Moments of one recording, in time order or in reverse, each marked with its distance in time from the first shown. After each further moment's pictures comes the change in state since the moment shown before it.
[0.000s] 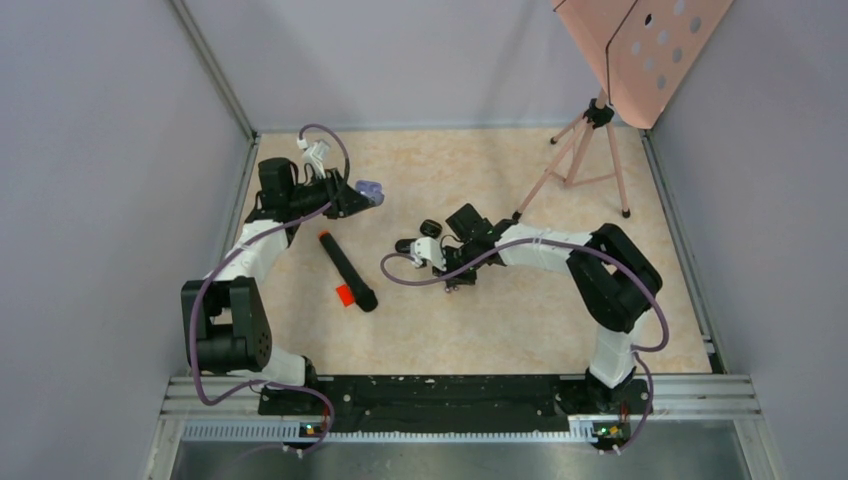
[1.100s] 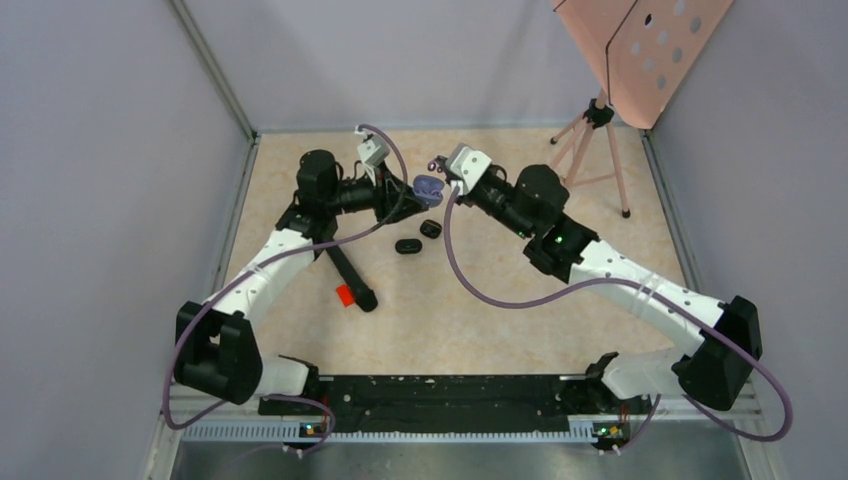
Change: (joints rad) left arm -0.352 -0.124 0.031 0.185 0.047 0.154; right arm 0.048 -0.564 -0.011 0.685 0.357 0.249
